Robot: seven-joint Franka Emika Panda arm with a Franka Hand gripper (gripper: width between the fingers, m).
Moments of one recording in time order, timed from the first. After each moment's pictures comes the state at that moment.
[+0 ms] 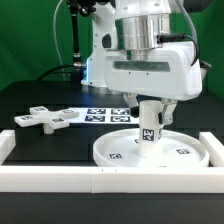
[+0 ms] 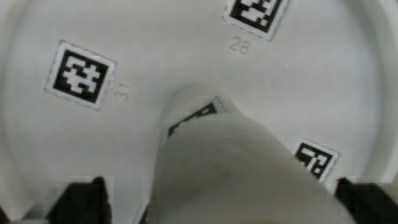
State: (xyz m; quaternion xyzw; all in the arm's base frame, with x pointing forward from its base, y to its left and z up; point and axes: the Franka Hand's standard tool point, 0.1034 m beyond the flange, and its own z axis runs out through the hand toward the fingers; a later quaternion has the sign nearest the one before) arm 0.561 0.032 0.067 -0.88 0.47 -0.01 0.07
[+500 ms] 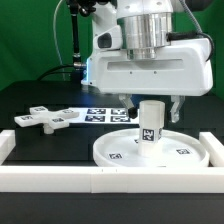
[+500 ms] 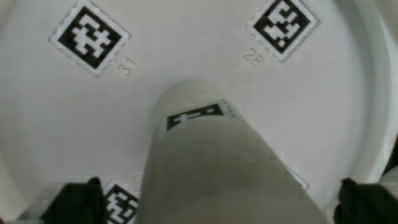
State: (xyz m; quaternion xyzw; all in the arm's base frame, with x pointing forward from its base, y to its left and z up) arm 0.562 0.038 0.068 -0.94 0.32 -0.02 0.06
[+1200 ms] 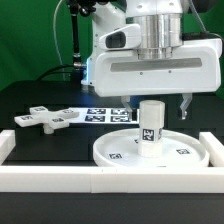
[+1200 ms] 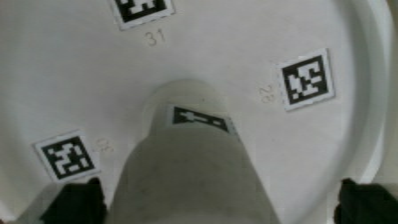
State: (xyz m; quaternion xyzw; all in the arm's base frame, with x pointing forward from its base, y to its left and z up) arm 0.561 0.046 0.067 -1.00 0.01 -0.03 0.04
